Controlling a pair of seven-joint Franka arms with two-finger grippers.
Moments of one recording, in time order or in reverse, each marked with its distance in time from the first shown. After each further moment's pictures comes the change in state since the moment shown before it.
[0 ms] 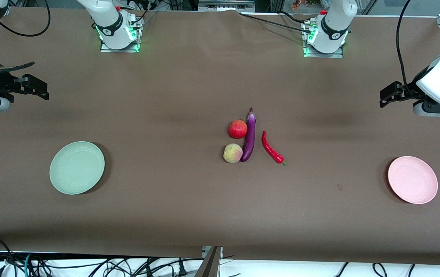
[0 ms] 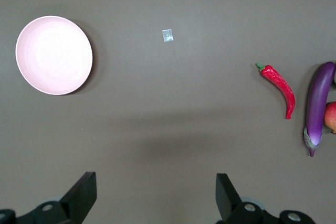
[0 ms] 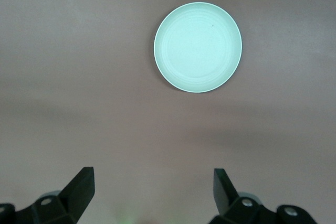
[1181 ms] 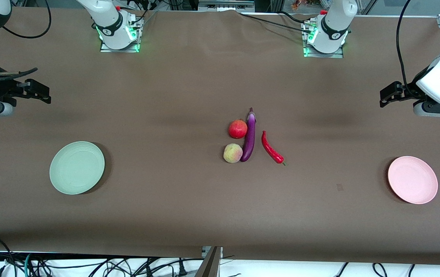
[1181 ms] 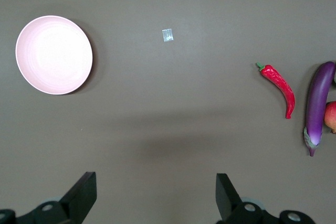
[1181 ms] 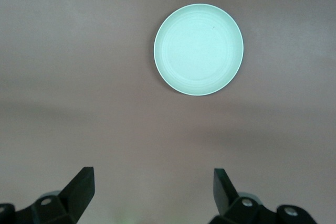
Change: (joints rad) left arm 0.000 0.000 0.000 0.001 0.000 -0.002 0.000; right arm 0.000 0.020 0.000 0.000 0.000 0.021 0.000
